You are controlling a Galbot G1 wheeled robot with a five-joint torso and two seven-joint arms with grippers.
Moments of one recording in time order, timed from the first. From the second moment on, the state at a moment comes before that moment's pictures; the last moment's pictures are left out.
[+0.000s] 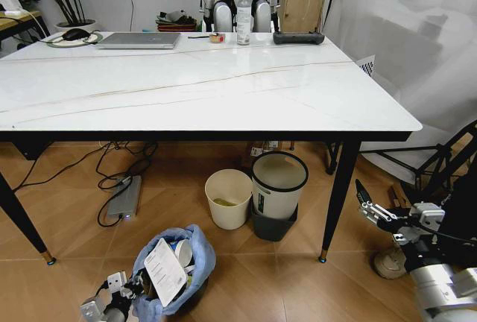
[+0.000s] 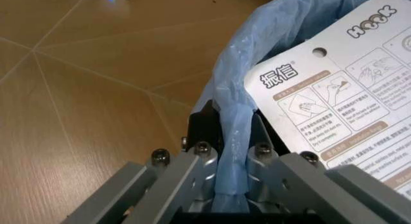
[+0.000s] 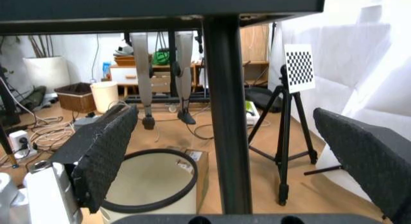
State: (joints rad) left arm 1.63 -1.33 -0.70 -1.62 -0.61 0.14 0.09; right arm -1.88 1.09 0.80 2.37 0.54 0.07 0.11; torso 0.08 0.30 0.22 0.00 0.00
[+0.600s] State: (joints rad) left arm 1.64 -1.32 -0.69 -1.64 -0.61 0.13 0.05; right arm -1.88 1.09 0.80 2.37 0.54 0.07 0.11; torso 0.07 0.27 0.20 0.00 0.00
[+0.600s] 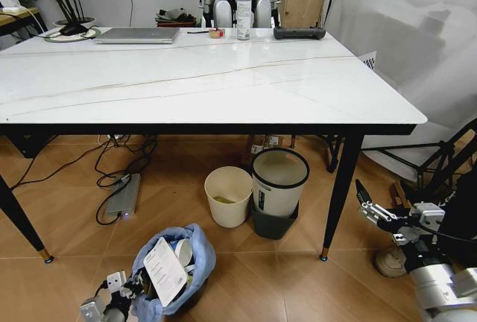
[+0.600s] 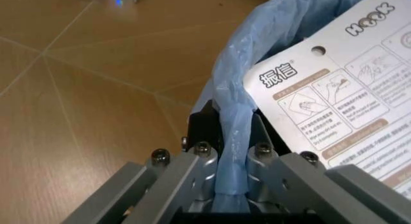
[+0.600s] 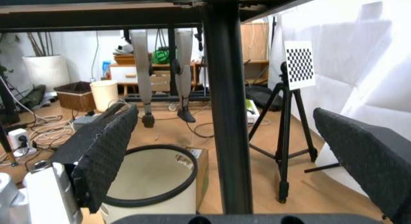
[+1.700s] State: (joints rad) left arm 1.58 -1.31 -0.69 -1.57 -0.61 0.12 0.06; right arm -1.88 1.09 0.80 2.37 0.54 0.07 0.11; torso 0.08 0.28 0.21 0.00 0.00
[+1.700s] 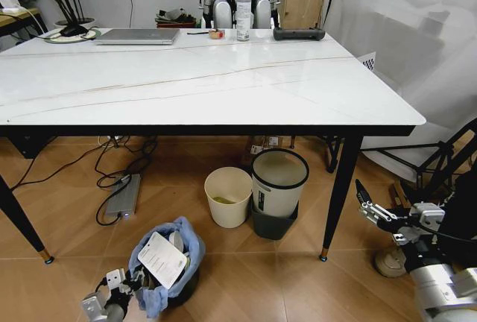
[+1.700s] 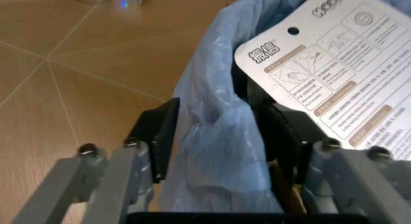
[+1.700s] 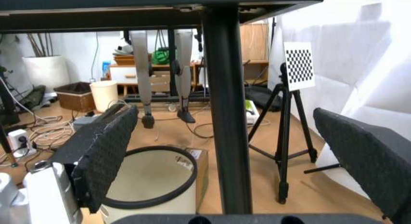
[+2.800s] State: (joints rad) left arm 1.89 -1.31 -0.82 -2.11 -0.45 -0.19 0.08; right arm -1.88 1.09 0.80 2.37 0.54 0.07 0.11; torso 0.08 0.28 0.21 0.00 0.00
